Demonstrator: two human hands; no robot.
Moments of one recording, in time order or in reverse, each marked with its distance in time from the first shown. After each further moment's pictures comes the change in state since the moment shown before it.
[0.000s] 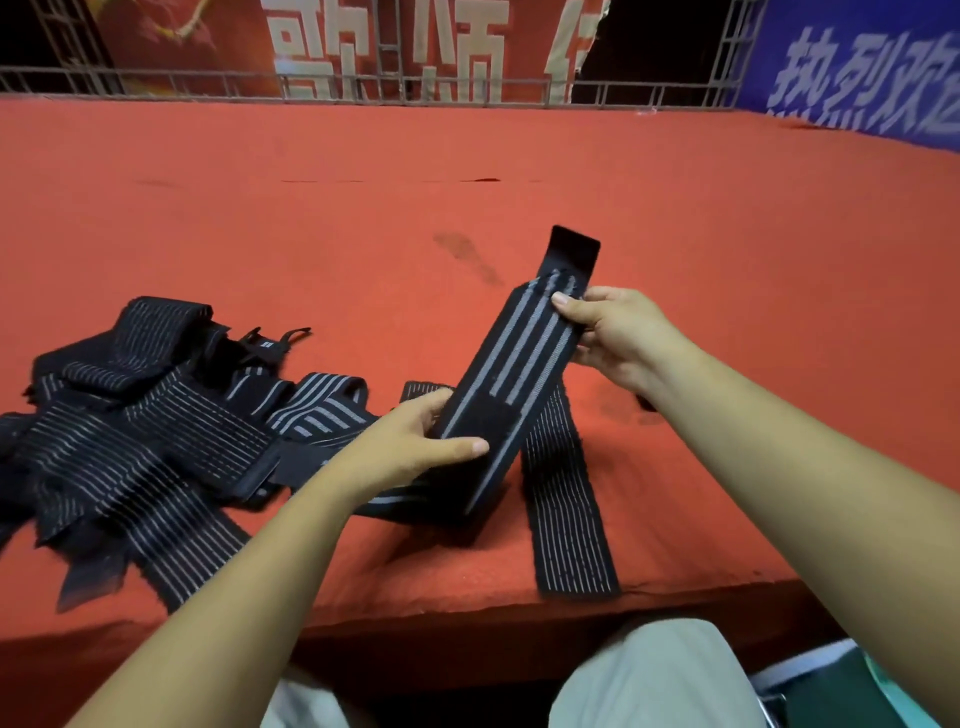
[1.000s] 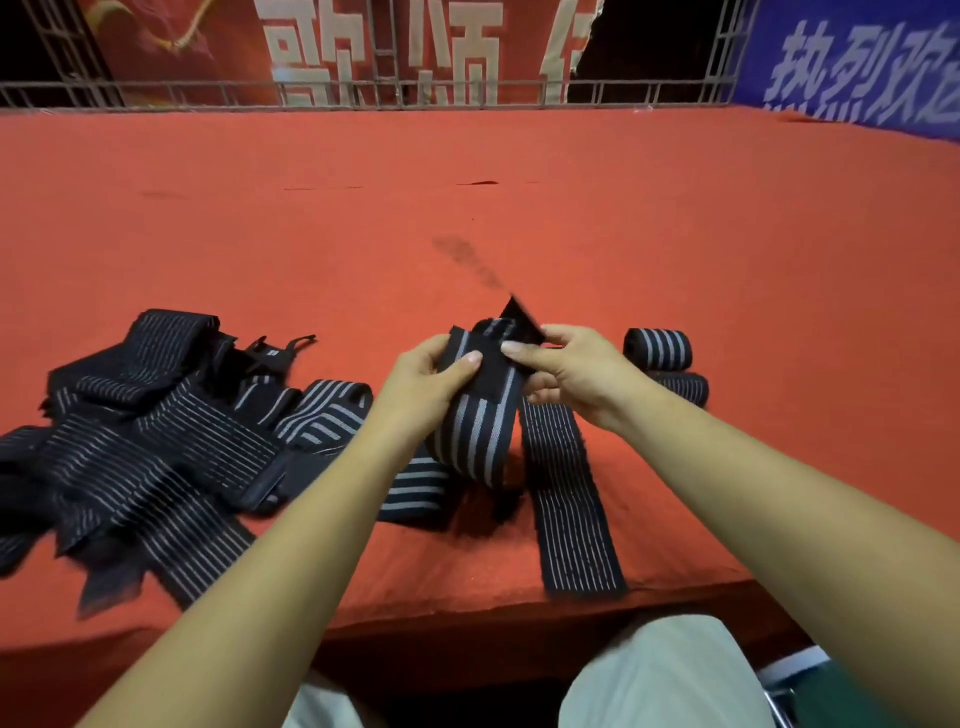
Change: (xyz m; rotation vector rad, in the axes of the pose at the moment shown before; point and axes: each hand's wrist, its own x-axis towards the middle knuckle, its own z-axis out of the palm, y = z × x) left_hand 0.023 0.043 0.011 -0.079 0.394 0.101; right_hand -0.020 0.029 0.023 -0.153 -0.157 0.017
